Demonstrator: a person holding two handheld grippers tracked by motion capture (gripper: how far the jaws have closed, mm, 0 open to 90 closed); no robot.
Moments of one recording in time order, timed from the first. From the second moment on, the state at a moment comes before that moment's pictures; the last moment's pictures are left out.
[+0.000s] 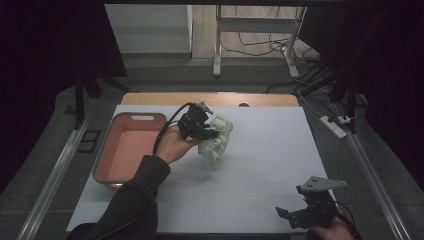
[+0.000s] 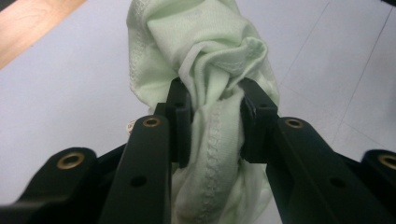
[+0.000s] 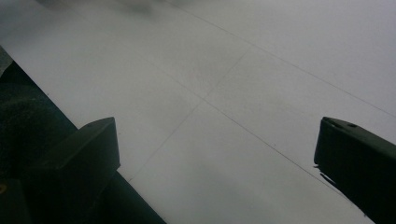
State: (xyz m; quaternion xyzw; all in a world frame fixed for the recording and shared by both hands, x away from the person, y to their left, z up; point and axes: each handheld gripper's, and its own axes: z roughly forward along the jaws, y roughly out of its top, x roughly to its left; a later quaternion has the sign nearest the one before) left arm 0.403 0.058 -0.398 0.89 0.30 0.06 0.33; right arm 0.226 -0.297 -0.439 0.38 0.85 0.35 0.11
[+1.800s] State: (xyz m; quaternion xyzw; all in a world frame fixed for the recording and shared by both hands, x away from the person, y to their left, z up) left arm 0.427 0.036 -0.507 0.90 0.35 0.07 0.25; right arm 0.226 -0.296 -0.439 0.37 0.86 0.34 0.11
